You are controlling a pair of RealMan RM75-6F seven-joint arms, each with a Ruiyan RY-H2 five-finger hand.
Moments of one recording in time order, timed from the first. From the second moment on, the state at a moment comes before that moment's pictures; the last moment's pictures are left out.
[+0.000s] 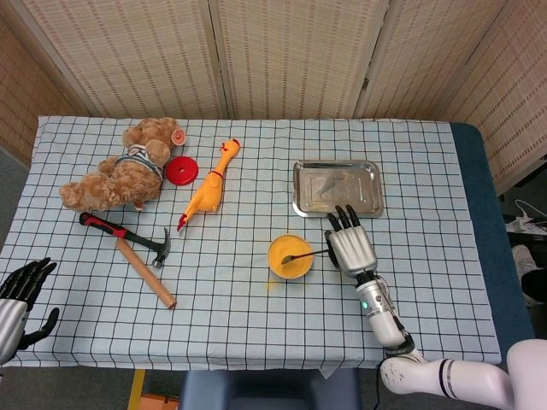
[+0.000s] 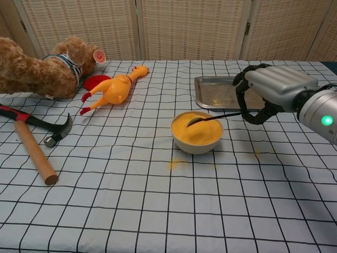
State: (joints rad) left arm -0.08 -1.07 0.02 -1.50 1.64 1.56 -0.20; right arm 0.66 -1.61 0.14 -1.56 -1.04 1.19 -0.71
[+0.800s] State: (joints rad) left arm -0.09 -1.07 0.02 -1.49 1.63 1.55 -0.22; right arm 0.70 -1.70 0.17 -1.43 -0.95 1.14 -0.77
